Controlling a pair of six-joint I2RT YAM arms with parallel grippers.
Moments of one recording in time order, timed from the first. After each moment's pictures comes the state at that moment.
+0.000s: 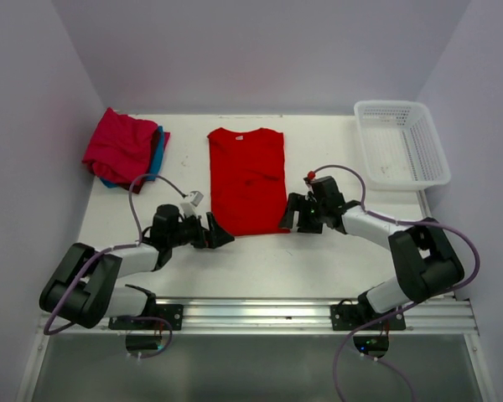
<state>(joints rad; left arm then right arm) -0.33 1.32 0.25 0.51 0.58 -0.55 0.43 1.50 0.71 -0.14 -0.28 0.59</state>
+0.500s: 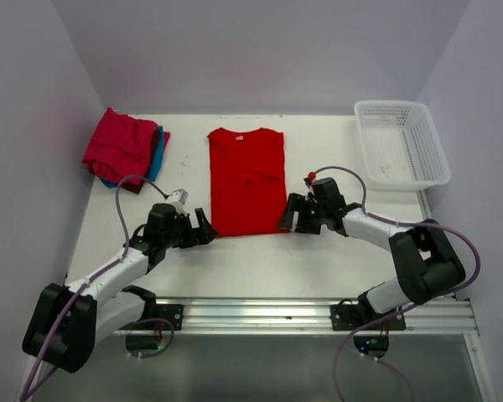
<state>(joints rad) -0.33 1.03 0.32 0.02 0.25 -0.55 0.44 1.48 0.68 -0.09 -0.31 0.62</state>
